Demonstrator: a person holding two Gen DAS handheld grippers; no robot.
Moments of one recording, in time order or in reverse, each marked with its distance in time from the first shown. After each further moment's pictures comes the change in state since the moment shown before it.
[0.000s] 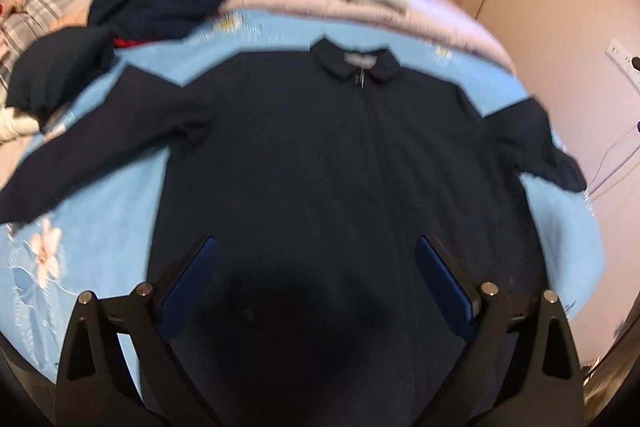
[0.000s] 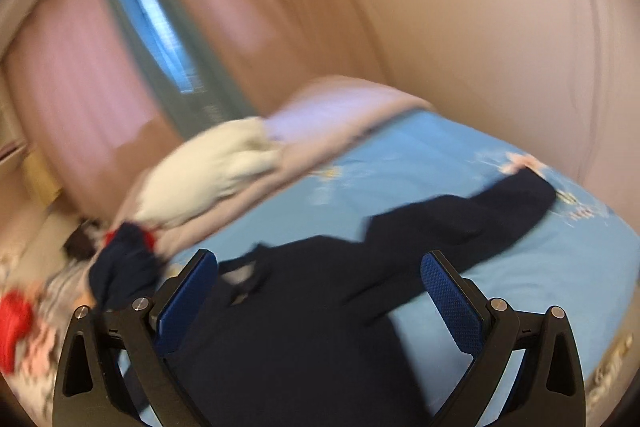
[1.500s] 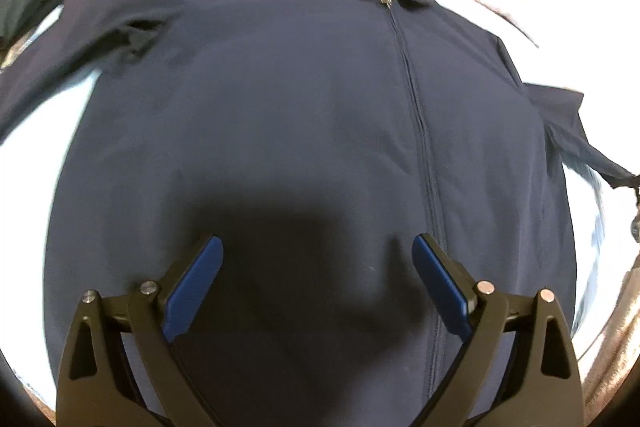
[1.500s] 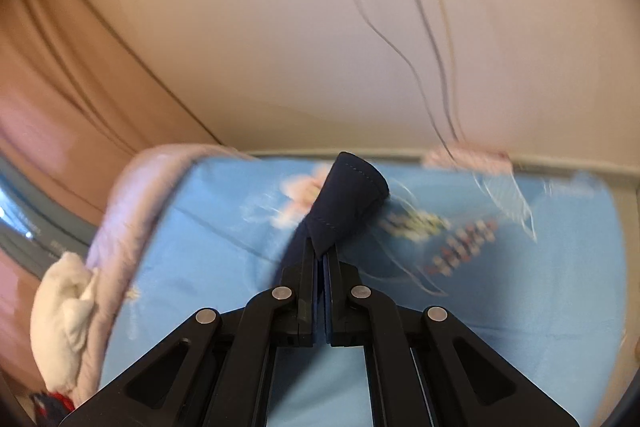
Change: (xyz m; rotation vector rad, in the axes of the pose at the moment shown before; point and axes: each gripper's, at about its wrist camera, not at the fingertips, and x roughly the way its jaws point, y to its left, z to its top) left arm 0.080 0.017 -0.005 -0.103 0.152 -0.023; right arm 0.078 -0.242 0.041 0.431 -0.145 -0.382
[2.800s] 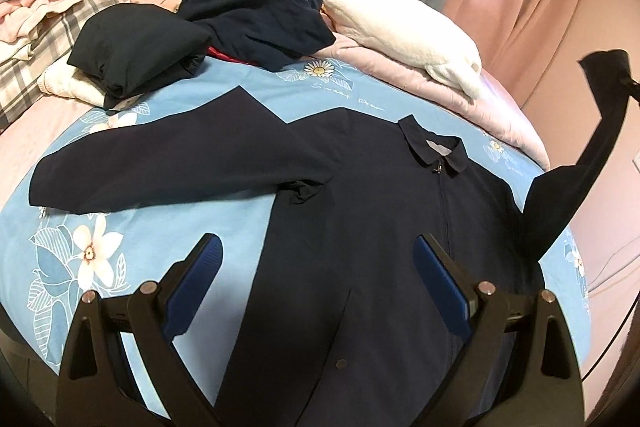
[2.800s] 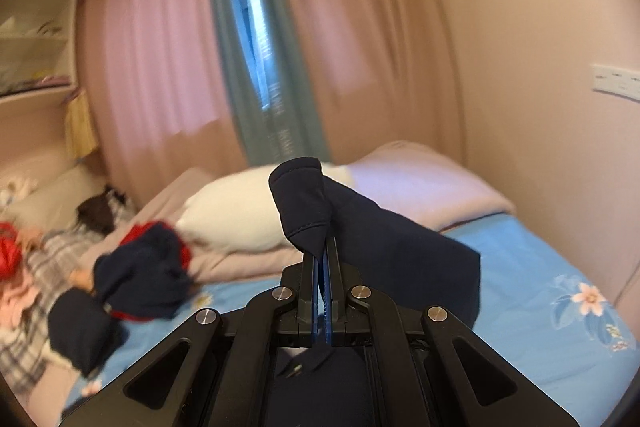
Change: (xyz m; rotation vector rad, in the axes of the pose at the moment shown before) left arm -0.152 0.101 0.020 -0.162 -0.356 0.047; right arm -0.212 0.328 -0.167 -0.748 -0.066 0.606
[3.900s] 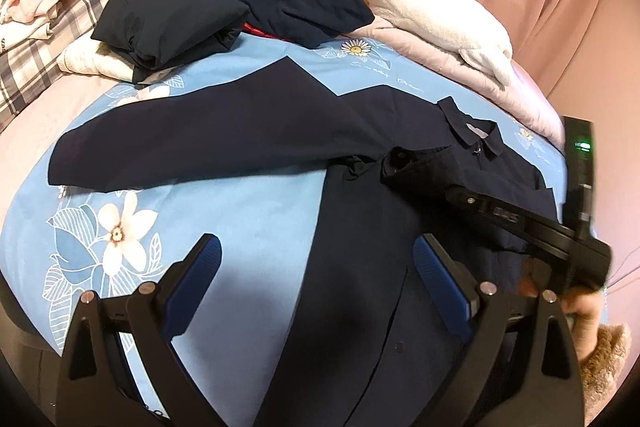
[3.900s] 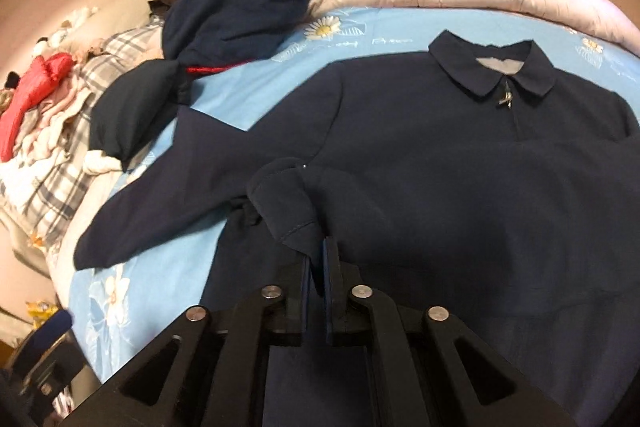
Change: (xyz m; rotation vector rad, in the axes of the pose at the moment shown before) left arm 0.016 0.042 -0.010 -0.015 0.066 0.070; right arm 0.082 0.121 -0.233 -0.111 0.672 0.355
